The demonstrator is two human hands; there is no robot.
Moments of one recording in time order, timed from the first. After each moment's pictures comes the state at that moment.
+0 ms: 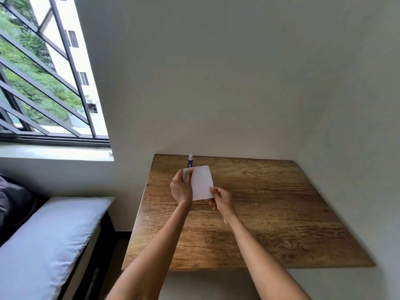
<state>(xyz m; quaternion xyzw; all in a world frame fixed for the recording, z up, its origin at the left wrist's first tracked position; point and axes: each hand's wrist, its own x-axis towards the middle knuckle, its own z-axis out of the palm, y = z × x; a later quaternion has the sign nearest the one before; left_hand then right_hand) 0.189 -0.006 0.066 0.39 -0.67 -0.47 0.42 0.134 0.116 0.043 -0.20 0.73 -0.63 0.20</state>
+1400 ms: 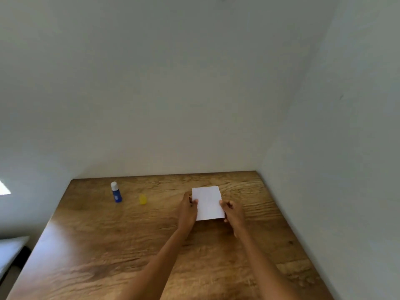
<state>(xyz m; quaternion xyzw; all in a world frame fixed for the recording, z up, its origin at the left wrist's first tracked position) -0.054 0.092 0.012 0.34 -0.78 -0.51 0.16 -0.131 0.224 0.005 -0.04 0.82 -0.54 0.16</state>
